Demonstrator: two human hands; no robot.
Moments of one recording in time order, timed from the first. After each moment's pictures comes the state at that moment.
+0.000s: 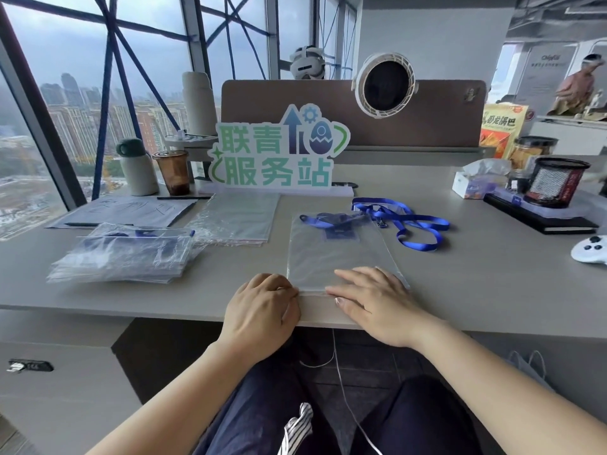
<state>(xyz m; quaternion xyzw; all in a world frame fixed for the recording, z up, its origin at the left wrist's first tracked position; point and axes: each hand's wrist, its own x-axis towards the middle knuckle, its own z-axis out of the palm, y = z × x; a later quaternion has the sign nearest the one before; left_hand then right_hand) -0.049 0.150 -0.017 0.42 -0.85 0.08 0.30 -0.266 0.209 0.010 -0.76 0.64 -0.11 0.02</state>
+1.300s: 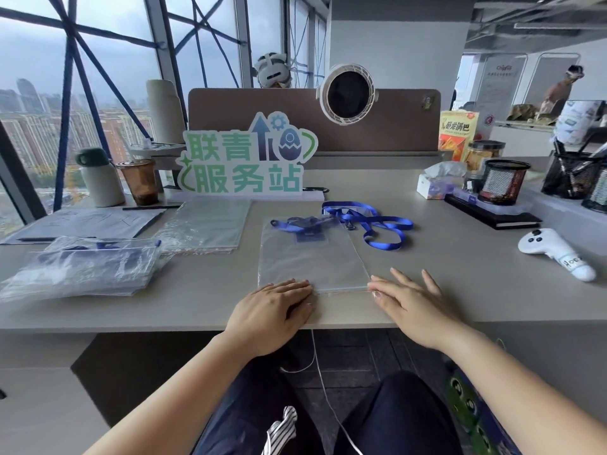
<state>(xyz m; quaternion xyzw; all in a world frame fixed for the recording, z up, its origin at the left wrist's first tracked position) -0.097 0.149 -0.011 0.34 -0.92 -0.05 0.19 -0.346 0.253 0.003 -0.66 0.73 -0.16 0.03</state>
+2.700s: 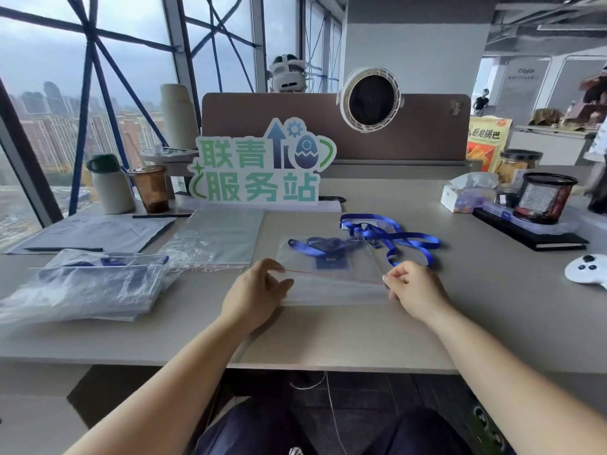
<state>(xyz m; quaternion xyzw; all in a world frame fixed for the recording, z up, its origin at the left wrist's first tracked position) -0.091 0.071 0.010 0.50 -0.76 -0.24 0.34 -0.351 0.156 0.013 -0.49 0.76 -0.41 0.13</state>
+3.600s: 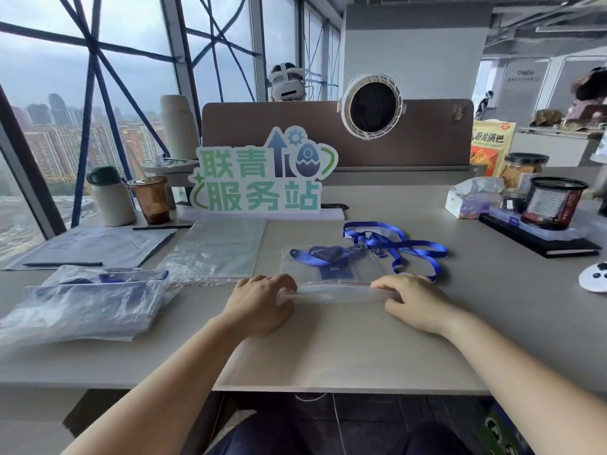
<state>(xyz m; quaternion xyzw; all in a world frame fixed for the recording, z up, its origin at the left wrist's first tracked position) -0.092 0.052 0.022 0.45 -0.88 -0.02 0.15 -0.365 0.142 0.018 -0.68 0.71 -0.19 0.05</state>
